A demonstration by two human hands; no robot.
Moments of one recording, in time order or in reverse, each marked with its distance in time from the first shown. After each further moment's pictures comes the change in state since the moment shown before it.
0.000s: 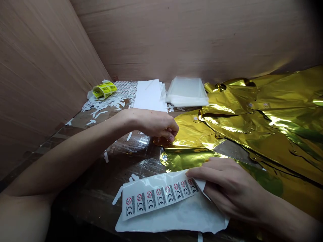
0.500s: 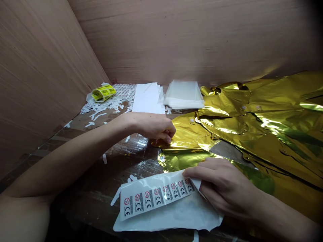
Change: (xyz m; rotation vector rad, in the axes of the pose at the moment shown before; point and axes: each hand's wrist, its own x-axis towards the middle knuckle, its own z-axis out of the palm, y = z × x) left_hand 0.002 -0.002 0.003 -0.018 0.023 -0.027; right_hand -0.003 0.002 0.001 0.013 -0.050 0.048
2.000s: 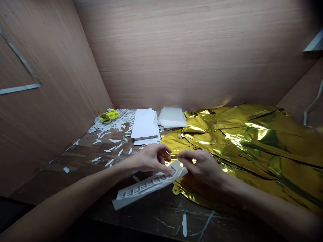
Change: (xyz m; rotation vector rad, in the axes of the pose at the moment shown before) left_hand -0.034 0.036 0.079 -0.734 0.404 -0.054; right_hand 0.018 0.003 -0.010 -0.018 0.247 0.199
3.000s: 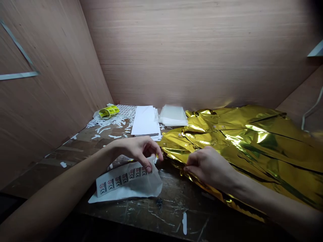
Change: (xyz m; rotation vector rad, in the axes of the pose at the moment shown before) left_hand -0.009 -0.003 -0.060 -0.075 -0.455 0.071; right_hand 0.008 -0.037 -0.030 -0.271 -0.289 0.212
